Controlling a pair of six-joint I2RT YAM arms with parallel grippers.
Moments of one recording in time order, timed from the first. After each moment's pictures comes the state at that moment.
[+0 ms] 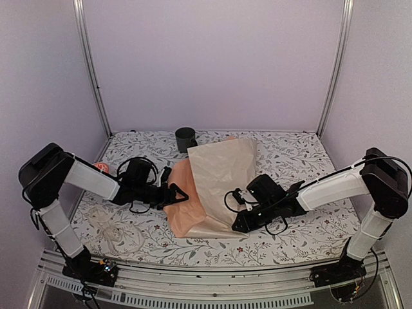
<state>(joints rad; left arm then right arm) -0.55 1.73 0.66 0.34 0.52 -0.69 0.92 1.69 0.78 -0.08 -0.23 0.53</state>
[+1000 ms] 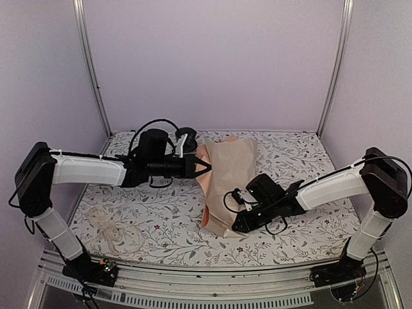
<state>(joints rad) -0.75 1.65 0.98 0.30 0.43 -0.59 0.92 1.70 0.80 -0.10 -0.23 0.50</state>
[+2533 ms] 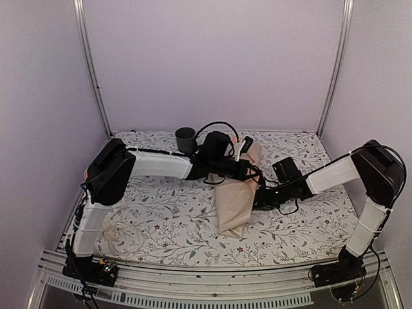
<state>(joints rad) -0.89 2.31 1.70 0.17 0.46 -0.47 0.57 1.77 0.77 0.09 -0.50 0.53</state>
